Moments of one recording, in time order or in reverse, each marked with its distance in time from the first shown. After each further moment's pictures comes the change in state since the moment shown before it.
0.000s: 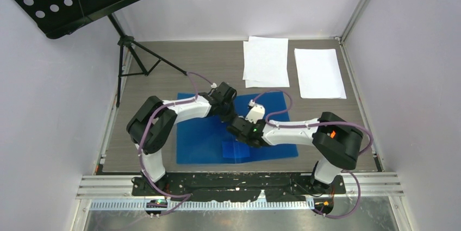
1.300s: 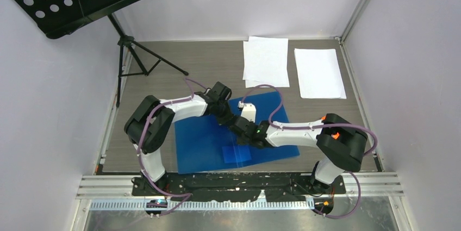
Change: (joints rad) left arm 0.051 -0.009 -0.023 -0.054 0.125 -0.109; right arm 0.014 -0.034 -0.003 0.060 -0.111 -0.360
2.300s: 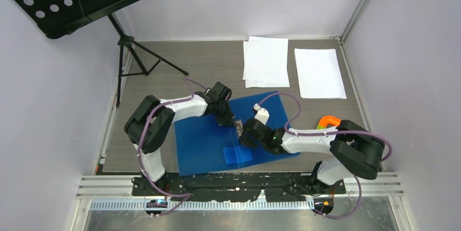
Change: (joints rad) left arm 0.001 0.018 0.001 -0.010 0.013 -0.002; right arm -0.062 -0.146 -0.251 0.283 -0.114 0.142
